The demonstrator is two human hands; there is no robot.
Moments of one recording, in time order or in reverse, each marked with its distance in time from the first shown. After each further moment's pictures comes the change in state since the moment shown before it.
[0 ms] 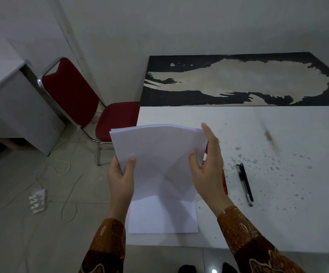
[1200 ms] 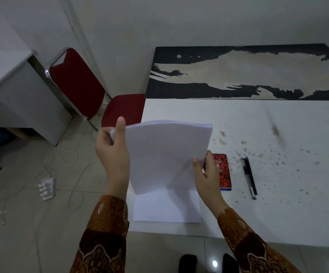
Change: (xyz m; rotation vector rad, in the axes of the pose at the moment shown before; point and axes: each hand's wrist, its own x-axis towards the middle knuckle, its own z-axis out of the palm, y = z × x) left_hand 0.012 0.063 0.008 0.021 0.264 0.133; right_hand -0.040 0.034 0.015 0.269 -0.086 0.354
